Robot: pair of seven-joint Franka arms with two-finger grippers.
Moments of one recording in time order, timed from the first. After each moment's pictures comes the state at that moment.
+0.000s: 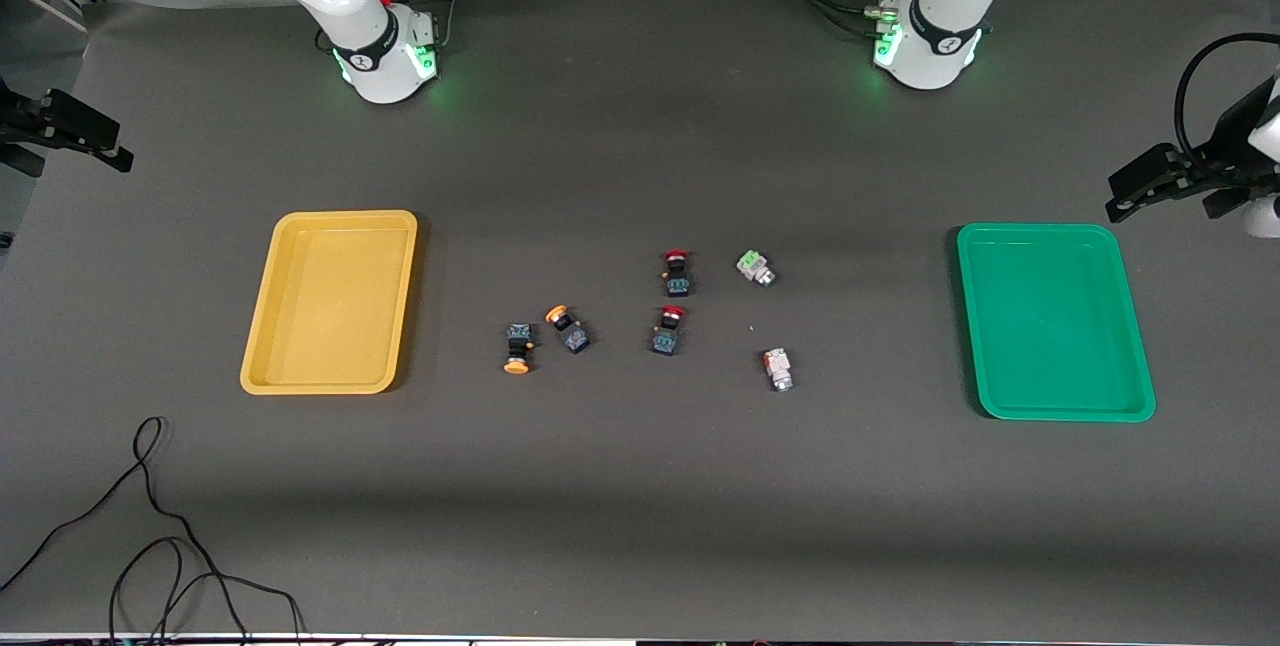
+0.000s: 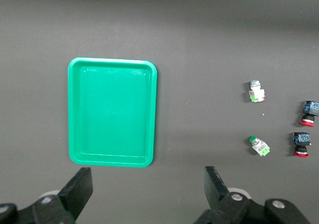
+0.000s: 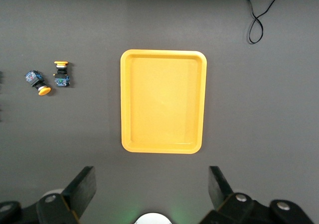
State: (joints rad) left arm -0.03 0.00 -0.01 -1.55 0.00 1.58 -0.07; right arm -0.05 -0.11 -0.03 -1.59 0.00 1.46 -0.08
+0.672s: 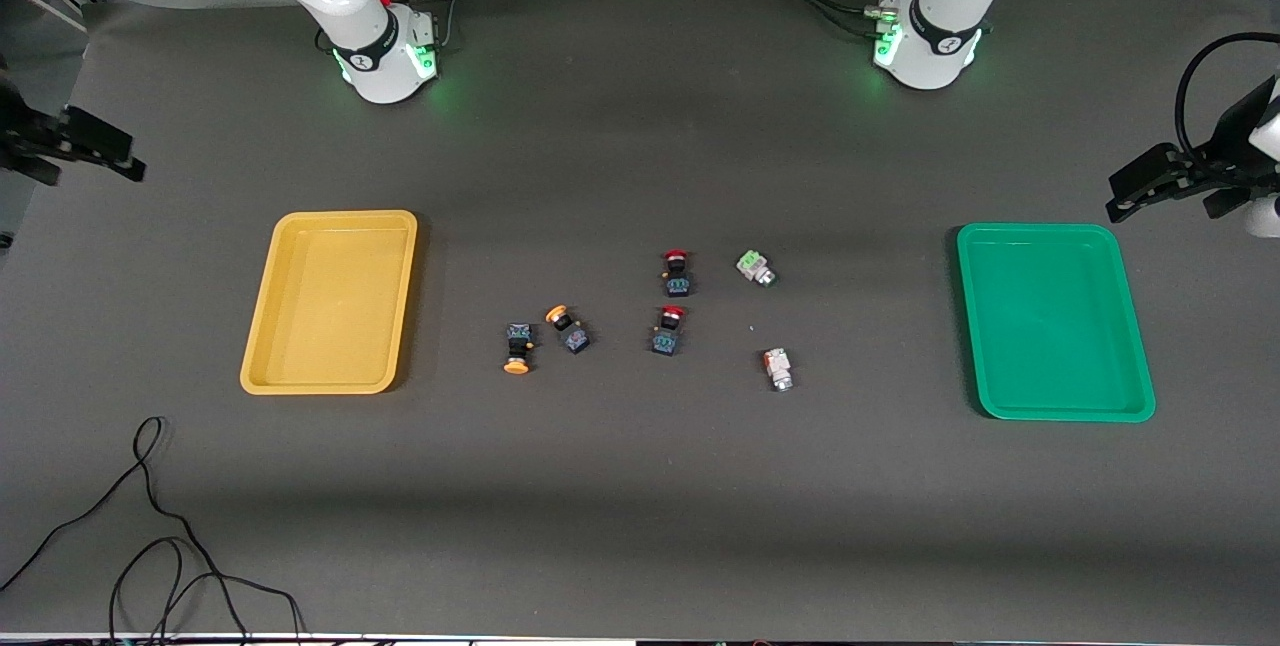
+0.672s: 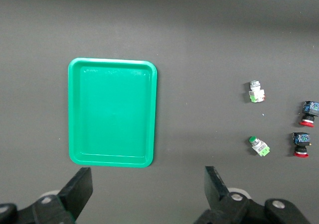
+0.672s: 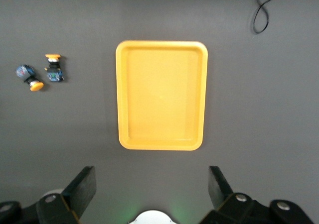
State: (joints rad) left arm -0.03 0.00 -0.01 -1.55 0.00 1.58 -0.07; right arm -0.05 -0.11 -0.03 -1.69 0.00 1.50 -0.08
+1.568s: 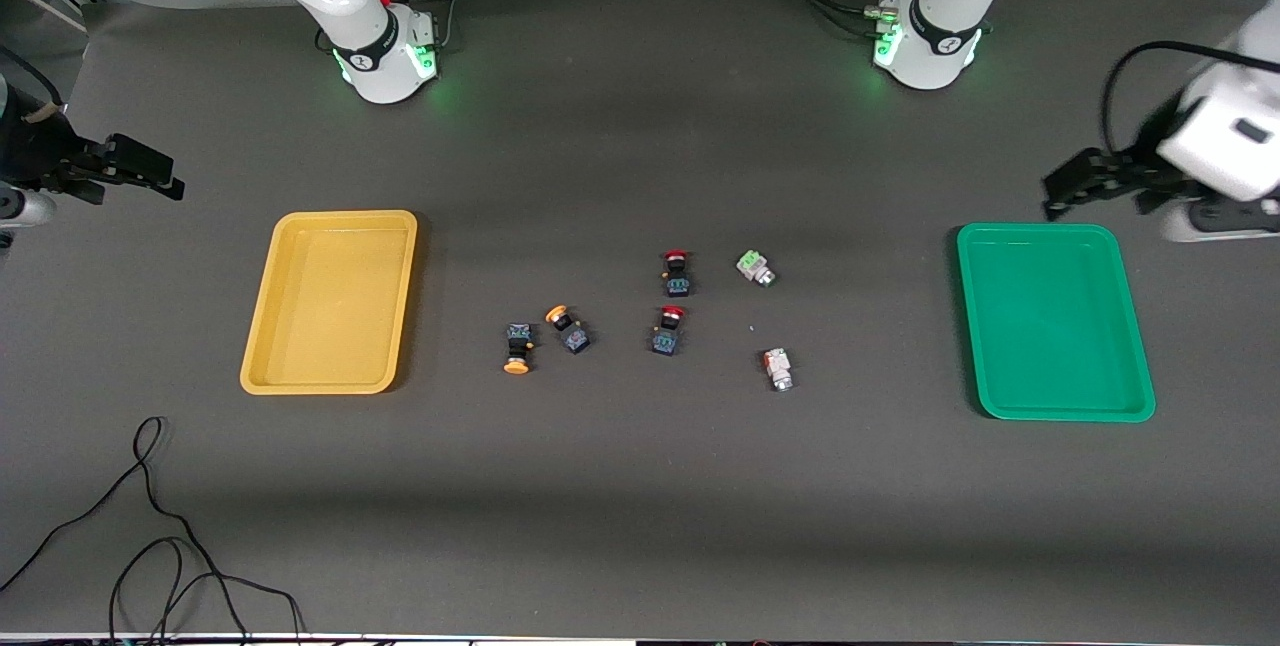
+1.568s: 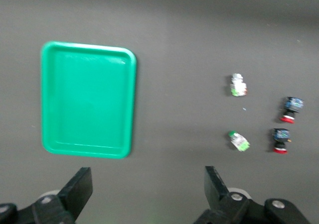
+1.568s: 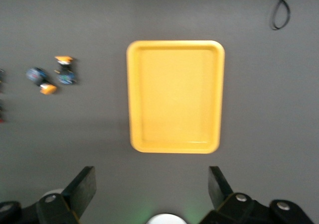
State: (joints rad) left arm -0.07 -0.01 -0.08 -1.60 -0.04 1.58 -0.24; right arm -0.03 -0.08 -0.02 -1.68 0.07 1.52 -0.01
